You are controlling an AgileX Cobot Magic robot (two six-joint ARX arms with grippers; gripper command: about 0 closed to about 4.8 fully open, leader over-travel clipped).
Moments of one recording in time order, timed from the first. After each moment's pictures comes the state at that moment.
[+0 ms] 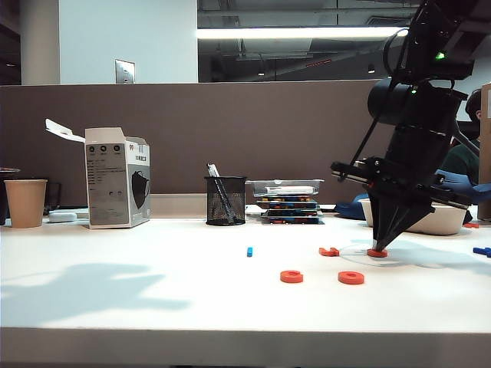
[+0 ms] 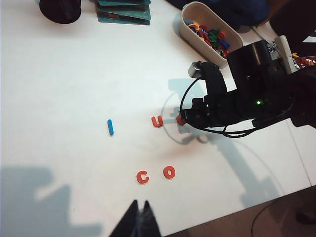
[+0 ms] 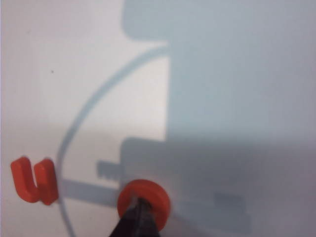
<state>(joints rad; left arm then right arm) -0.85 1.28 1.64 -1.01 -0.20 -0.60 0.23 1.96 1.38 -0.70 -0.19 0.27</state>
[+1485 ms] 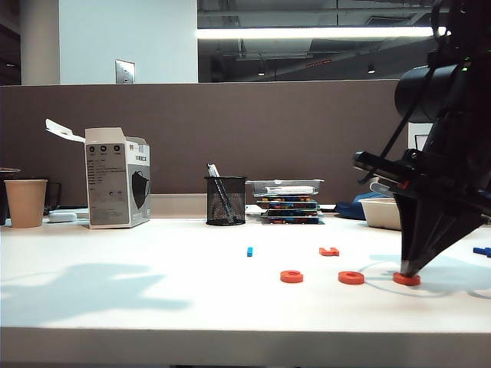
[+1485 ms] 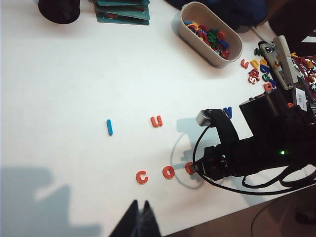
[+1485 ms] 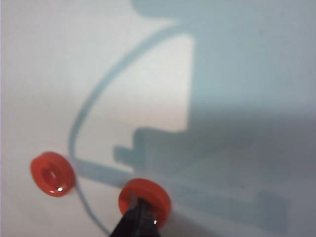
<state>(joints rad) -0.85 1.28 1.64 -1.01 -0.20 -0.60 0.27 1.70 1.04 -0.73 -0.32 0.29</state>
